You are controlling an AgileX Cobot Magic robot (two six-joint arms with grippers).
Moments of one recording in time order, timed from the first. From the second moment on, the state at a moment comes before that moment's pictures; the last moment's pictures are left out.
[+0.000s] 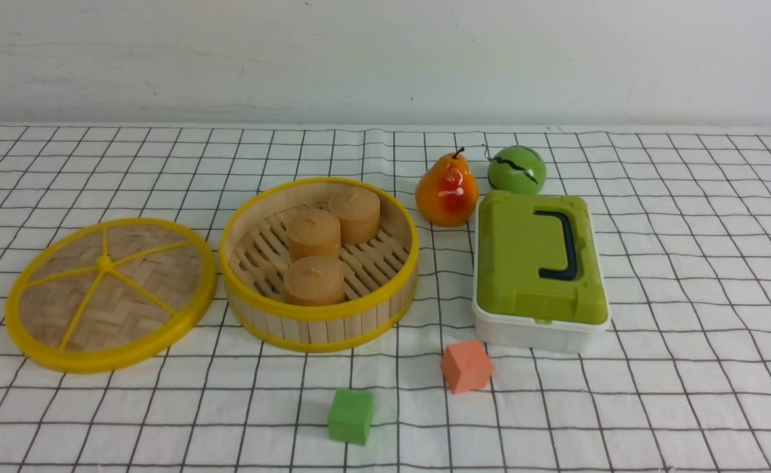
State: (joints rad) right arm -0.04 -0.01 0.02 0.02 0.39 0.08; left arm -0.04 -0.01 0.03 -0.05 0.39 -0.10
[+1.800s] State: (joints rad) right arm -0.04 -0.01 0.02 0.02 0.39 0.08; left arm -0.04 -0.01 0.03 -0.05 0.39 -0.10
